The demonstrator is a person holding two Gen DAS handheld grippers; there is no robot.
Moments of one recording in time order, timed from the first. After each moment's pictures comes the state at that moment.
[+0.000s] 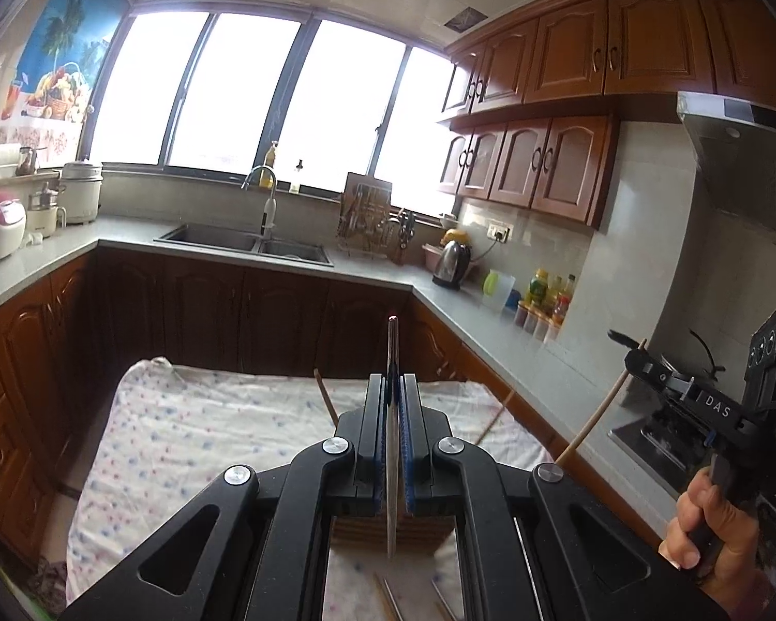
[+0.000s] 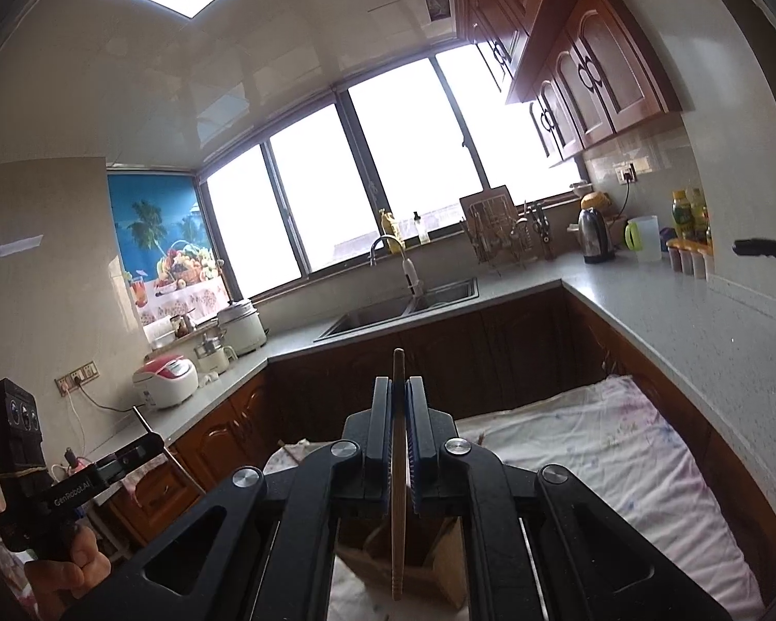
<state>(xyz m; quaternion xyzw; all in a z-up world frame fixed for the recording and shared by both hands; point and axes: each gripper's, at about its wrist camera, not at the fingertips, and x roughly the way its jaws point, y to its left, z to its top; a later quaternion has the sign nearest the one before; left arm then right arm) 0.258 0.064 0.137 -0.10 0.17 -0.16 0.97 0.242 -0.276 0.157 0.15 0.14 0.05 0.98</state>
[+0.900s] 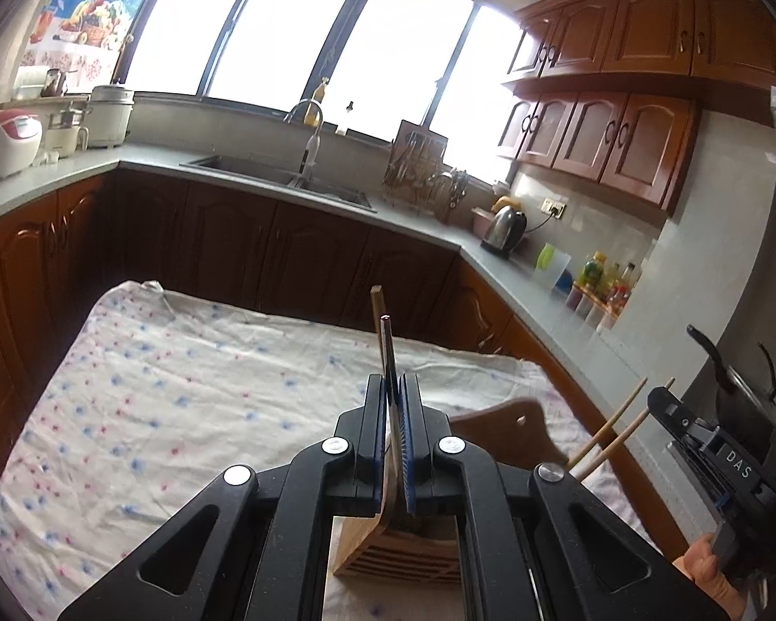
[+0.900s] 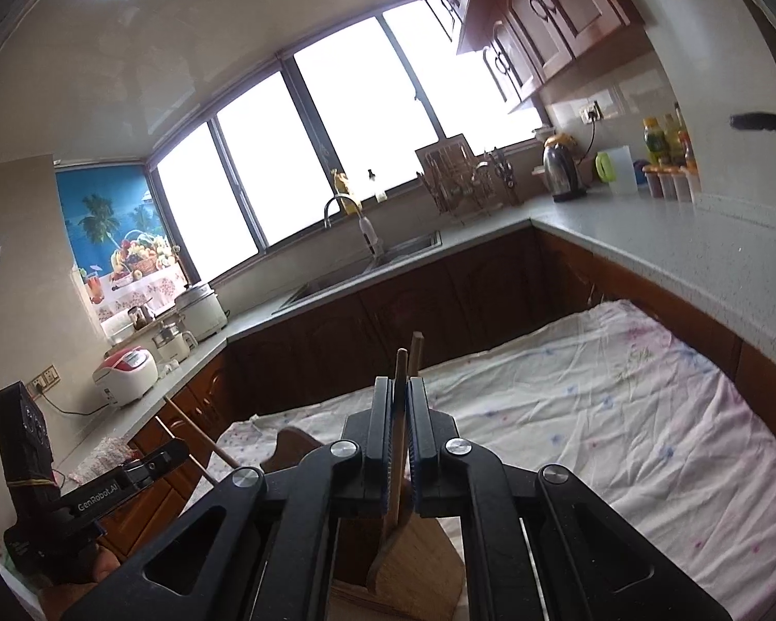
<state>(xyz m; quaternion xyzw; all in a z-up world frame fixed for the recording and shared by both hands) 0.419 0.041 0.013 -0.15 0.24 -0.12 0.95 0.310 -0.283 0.042 0.19 0.19 0.01 0.96</state>
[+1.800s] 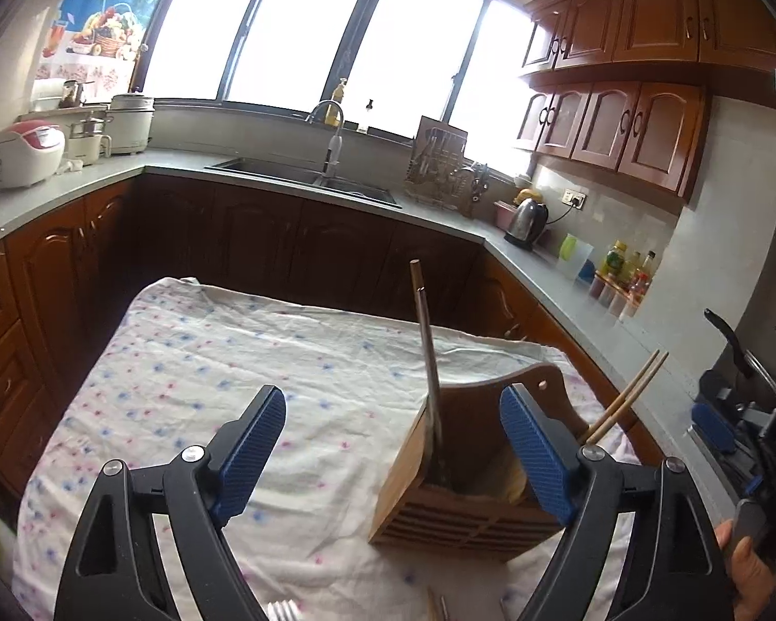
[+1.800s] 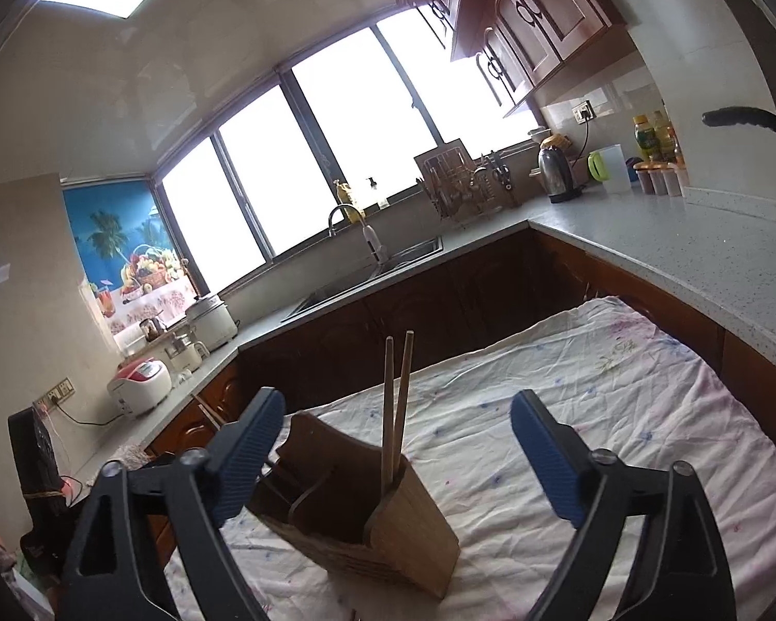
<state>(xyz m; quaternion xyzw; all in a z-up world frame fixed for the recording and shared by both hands) 0.366 0.051 0.024 -0.13 0.24 -0.09 0.96 0.264 -0.298 0.054 0.21 0.18 0.01 0.96</state>
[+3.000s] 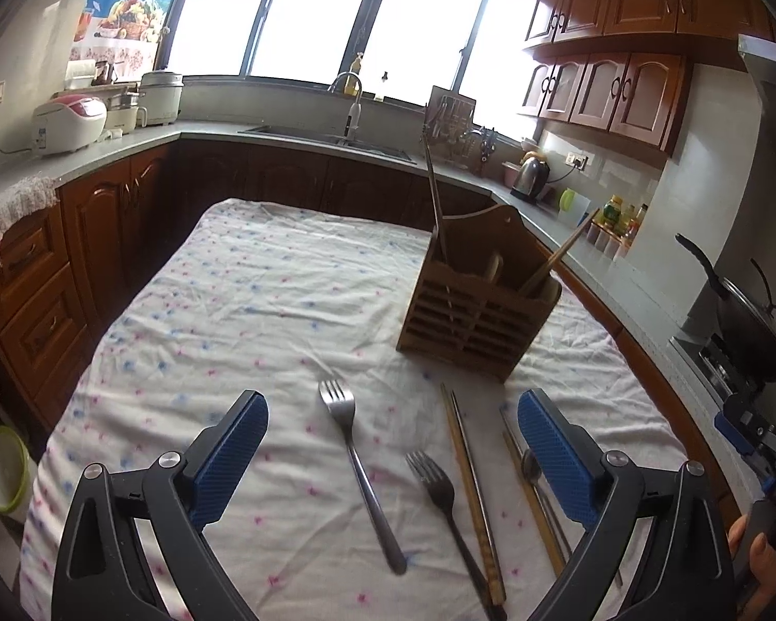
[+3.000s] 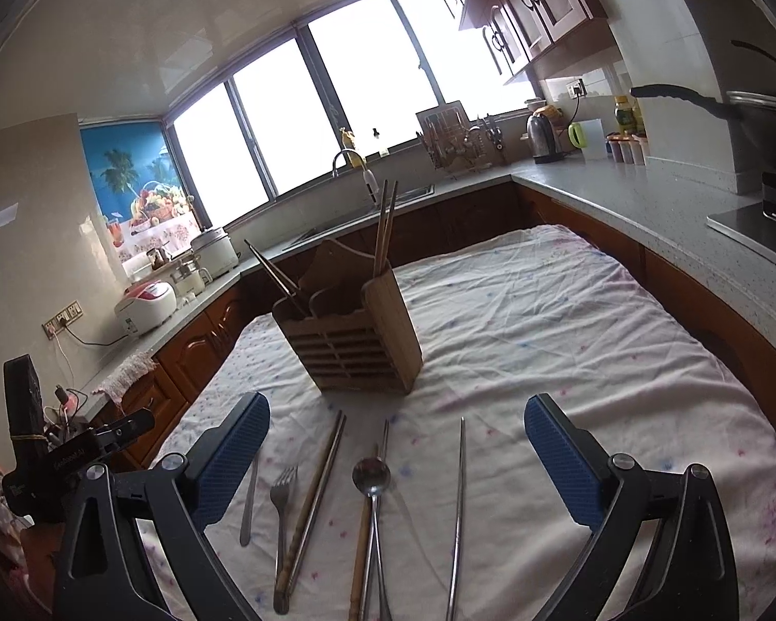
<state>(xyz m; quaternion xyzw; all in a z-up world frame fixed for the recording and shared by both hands) 0.154 0.066 0.027 -0.12 0.29 -0.08 0.95 0.093 -0.275 0.018 0.16 0.25 0.02 0.95</state>
